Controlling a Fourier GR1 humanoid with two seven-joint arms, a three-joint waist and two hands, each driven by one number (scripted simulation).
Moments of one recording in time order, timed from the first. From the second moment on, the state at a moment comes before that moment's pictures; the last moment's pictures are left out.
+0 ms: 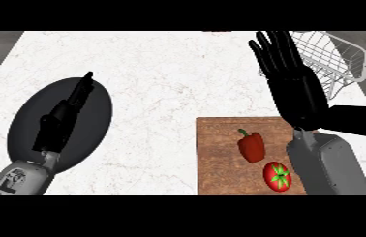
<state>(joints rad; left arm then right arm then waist) -0.20 0.54 -0.32 -1.47 0.19 0.23 0.04 -0.40 -0.20 0.14 -1.64 -0.48 0.02 -0.09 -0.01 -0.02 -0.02</state>
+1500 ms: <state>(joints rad) -0.12 0.34 -0.30 -1.36 0.29 0.11 -0.13 -0.14 -0.76 0.48 -1.96 0.35 0.01 0.67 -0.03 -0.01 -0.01</state>
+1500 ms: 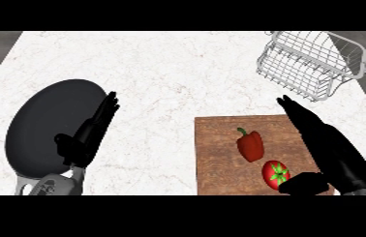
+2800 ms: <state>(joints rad) -0.13 0.29 -0.30 -1.34 0.24 0.09 -0.14 -0.20 -0.76 0.67 -2.16 0.39 0.24 1.18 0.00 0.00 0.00</state>
